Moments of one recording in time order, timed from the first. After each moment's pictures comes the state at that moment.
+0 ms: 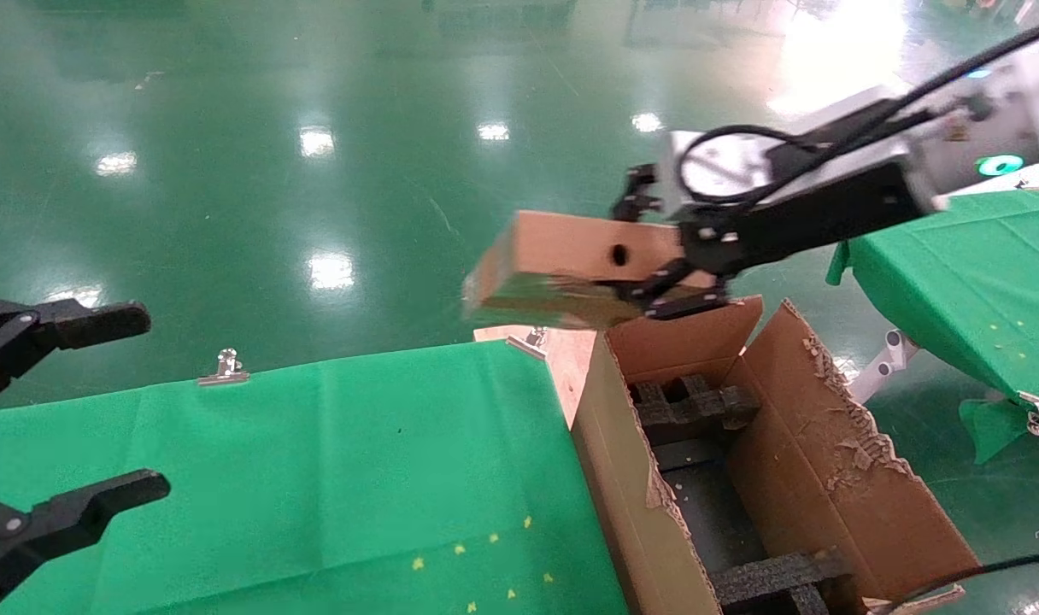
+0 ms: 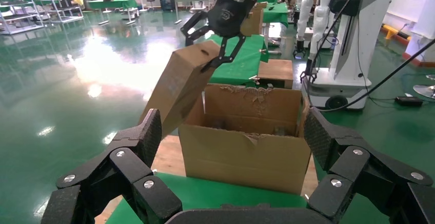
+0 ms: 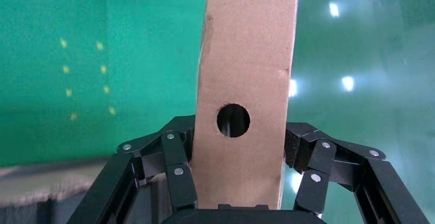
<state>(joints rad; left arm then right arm) -1.07 0.57 0.36 -1.23 0.64 1.43 -0.13 1.98 -0.67 -0.90 0.96 -1.44 -1.58 0.03</state>
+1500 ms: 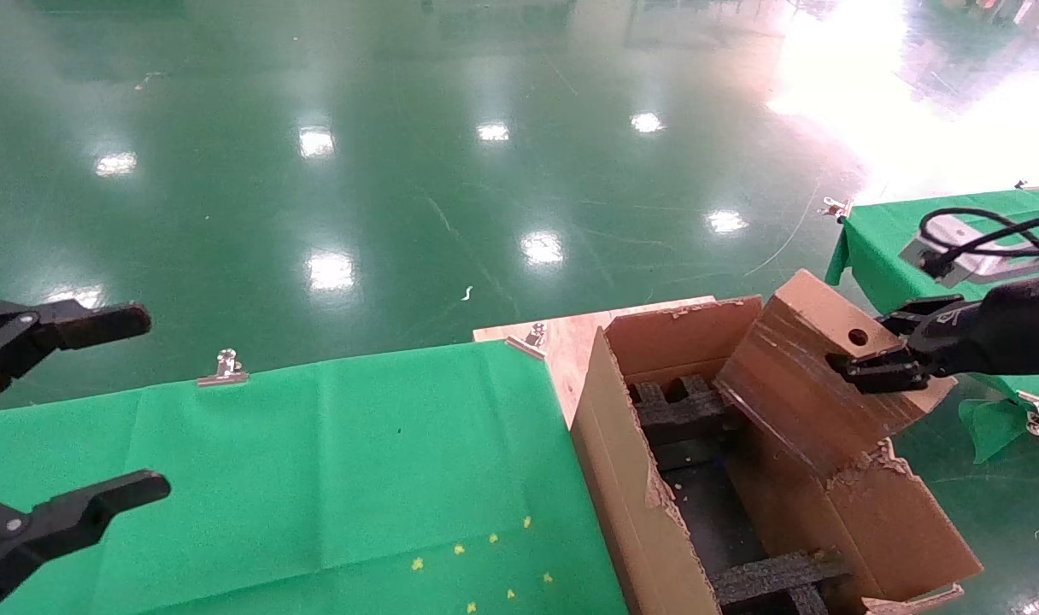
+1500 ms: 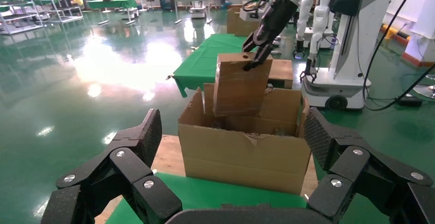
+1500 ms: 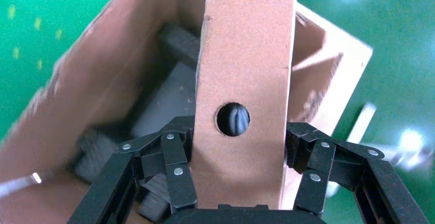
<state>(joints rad) -1.07 0.57 0.36 -1.23 0.64 1.43 -0.13 1.88 -0.32 -1.09 0.82 -1.42 -1.40 0.55</state>
